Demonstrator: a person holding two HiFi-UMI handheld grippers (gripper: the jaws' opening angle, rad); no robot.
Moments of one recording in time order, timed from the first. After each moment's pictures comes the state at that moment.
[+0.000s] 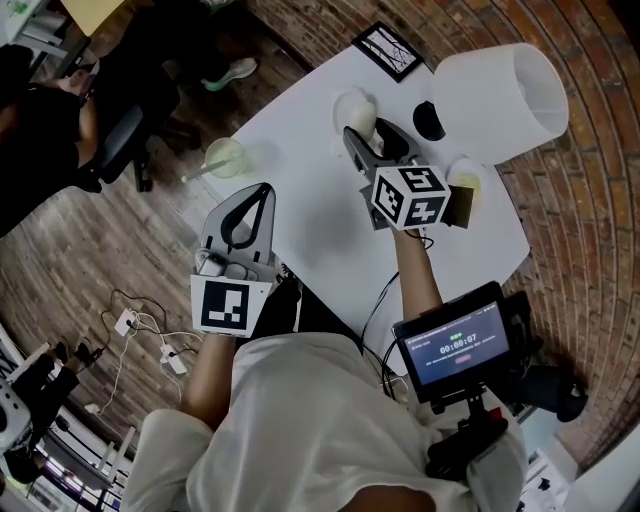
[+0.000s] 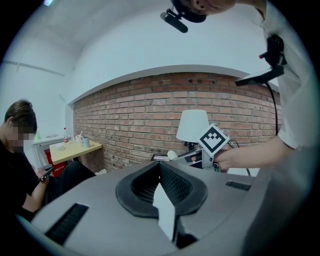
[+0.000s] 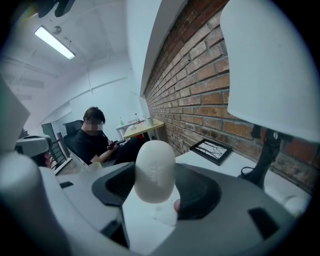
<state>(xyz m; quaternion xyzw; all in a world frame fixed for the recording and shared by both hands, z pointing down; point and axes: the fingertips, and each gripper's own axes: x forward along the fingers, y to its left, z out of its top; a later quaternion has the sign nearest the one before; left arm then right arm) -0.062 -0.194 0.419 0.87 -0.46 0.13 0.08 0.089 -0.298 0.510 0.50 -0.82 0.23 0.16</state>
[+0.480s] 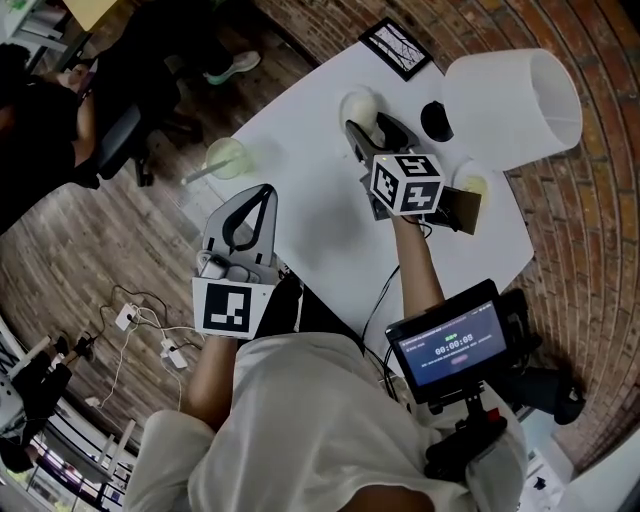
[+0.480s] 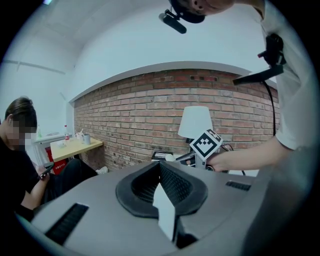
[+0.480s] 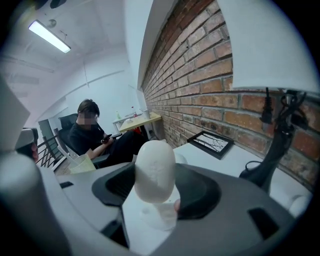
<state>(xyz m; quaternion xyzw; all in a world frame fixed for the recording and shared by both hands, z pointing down) -0.060 -0.194 0.425 0.87 -0.46 0.13 0.09 0.095 -0.314 0.543 0.50 -0.81 0.24 0.19</state>
